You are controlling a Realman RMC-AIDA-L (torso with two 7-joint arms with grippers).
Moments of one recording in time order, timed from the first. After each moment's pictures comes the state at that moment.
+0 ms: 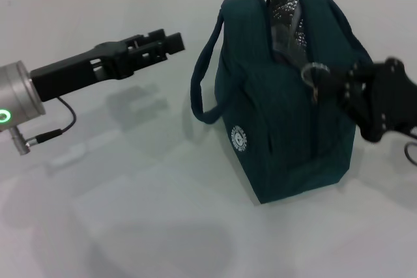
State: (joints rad) left arm -0.40 -2.07 0.96 0.70 1.47 1.50 -1.73; right arm 0.42 2.02 -1.18 -0.42 -1.14 -1.73 0.84
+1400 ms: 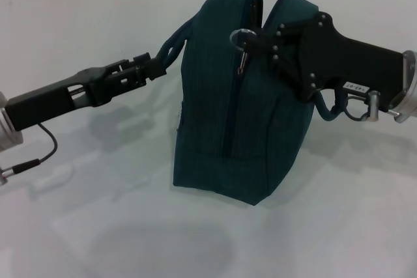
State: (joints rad) left arm -0.34 -2.05 0.92 0.68 1.48 1.63 -1.77; right arm 0.62 2.03 -1.32 -0.40 -1.04 -1.62 0.85
